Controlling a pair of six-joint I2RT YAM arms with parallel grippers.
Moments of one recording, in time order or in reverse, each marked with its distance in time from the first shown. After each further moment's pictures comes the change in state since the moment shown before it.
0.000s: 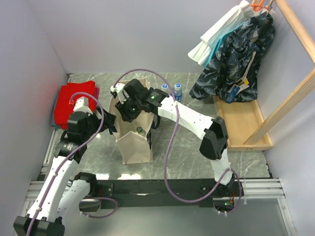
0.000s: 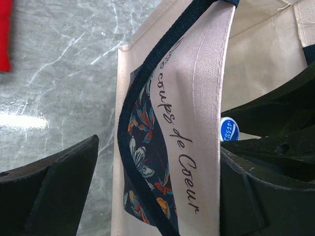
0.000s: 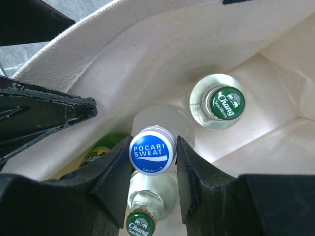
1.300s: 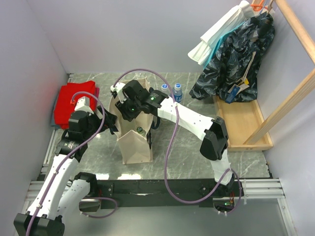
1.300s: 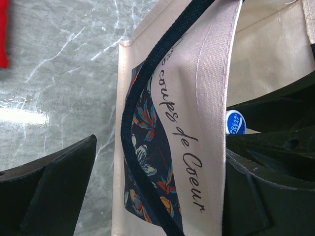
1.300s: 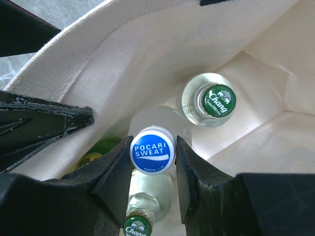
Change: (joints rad) left arm -0.001 0.024 0.000 0.001 0.004 0.000; right arm 0.008 -0.011 -0.008 0.023 0.093 0.019
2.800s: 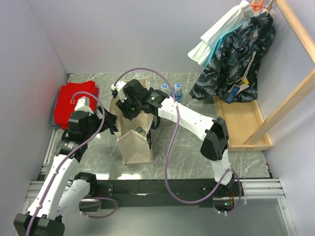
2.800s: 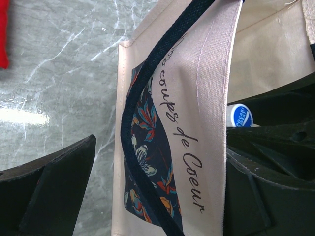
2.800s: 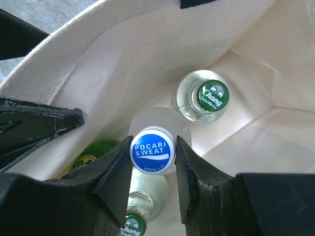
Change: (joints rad) left arm 0.000 -0.002 0.000 0.000 -0.001 0.000; right arm 0.000 -0.007 0.002 0.000 0.046 0.004
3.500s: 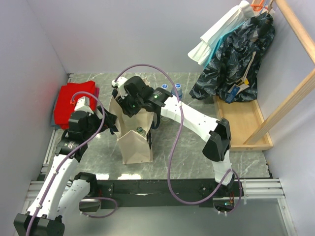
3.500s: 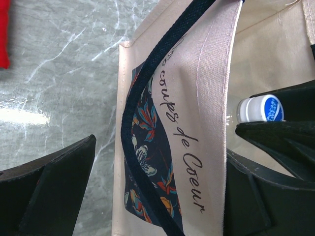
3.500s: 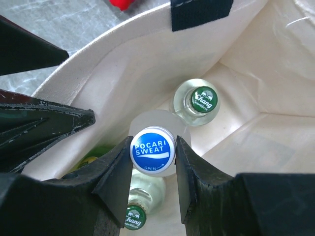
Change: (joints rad) left arm 0.000 0.000 0.000 0.000 -0.003 0.000; right arm 0.000 -0.032 0.028 0.000 0.016 -0.001
